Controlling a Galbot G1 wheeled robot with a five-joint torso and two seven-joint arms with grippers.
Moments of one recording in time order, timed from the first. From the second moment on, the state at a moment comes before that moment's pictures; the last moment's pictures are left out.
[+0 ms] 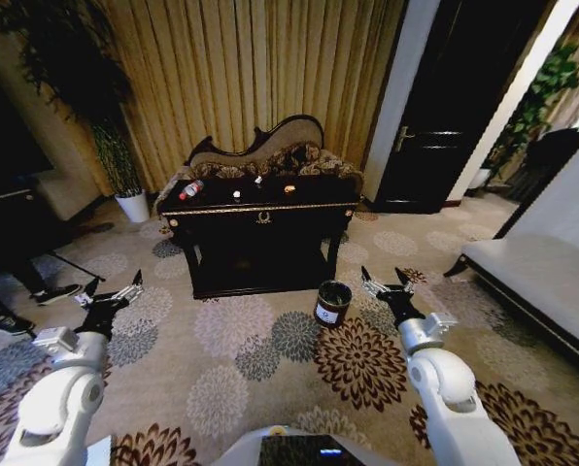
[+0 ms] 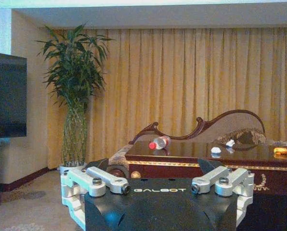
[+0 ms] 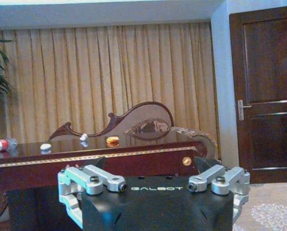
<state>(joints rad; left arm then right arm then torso) 1.59 -1.18 -0.97 -2.18 -0.55 0.18 -0.05 -1.48 1.30 0.71 2.16 0.40 -0.19 0.00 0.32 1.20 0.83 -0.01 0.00</state>
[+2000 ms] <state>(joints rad) 1.63 -1.17 -0.99 -2.23 -0.56 0.20 -0.03 -1.34 1.24 0.64 2.18 0.43 -0.36 0.00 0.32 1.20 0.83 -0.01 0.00</state>
